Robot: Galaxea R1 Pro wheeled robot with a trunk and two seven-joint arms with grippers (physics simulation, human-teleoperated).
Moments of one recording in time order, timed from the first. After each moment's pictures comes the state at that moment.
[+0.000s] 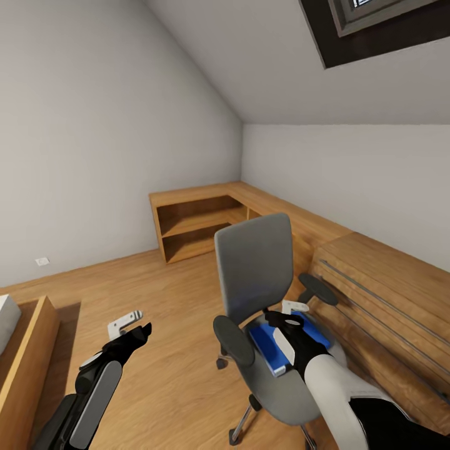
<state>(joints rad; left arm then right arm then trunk) -0.27 0.06 -0.06 -1.45 0.62 0.49 0.50 -0.85 0.13 -0.05 -0.32 -0.07 0.09 -0.31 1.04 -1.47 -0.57</state>
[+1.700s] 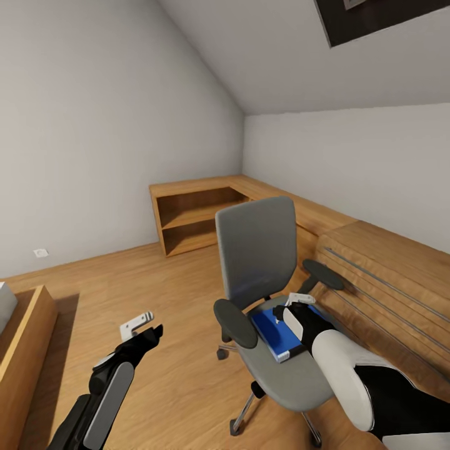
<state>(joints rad) -0.27 0.01 -0.08 -1.44 0.61 0.49 0.50 -0.98 0.07 -0.06 -0.22 -0.10 0.32 -0.30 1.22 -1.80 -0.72</state>
